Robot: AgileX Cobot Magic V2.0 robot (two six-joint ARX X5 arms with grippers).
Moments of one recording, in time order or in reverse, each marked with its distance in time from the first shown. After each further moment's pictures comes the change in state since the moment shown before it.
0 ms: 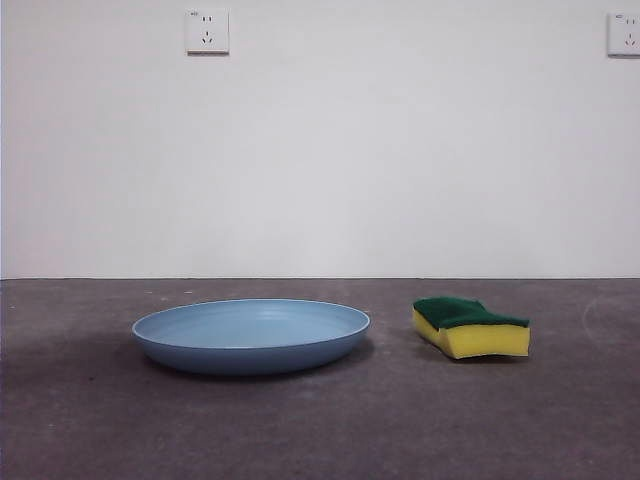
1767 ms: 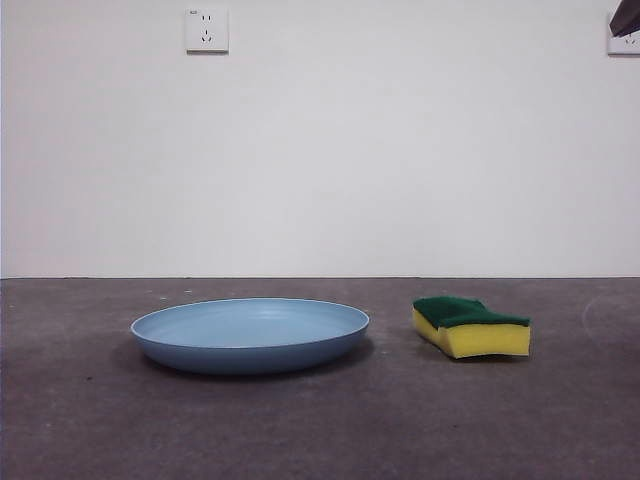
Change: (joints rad) left arm 0.315 -0.497 -0.766 0.406 0.079 -0.025; right arm 0.040 -0.008 -0.262 0.064 0.048 -0.002
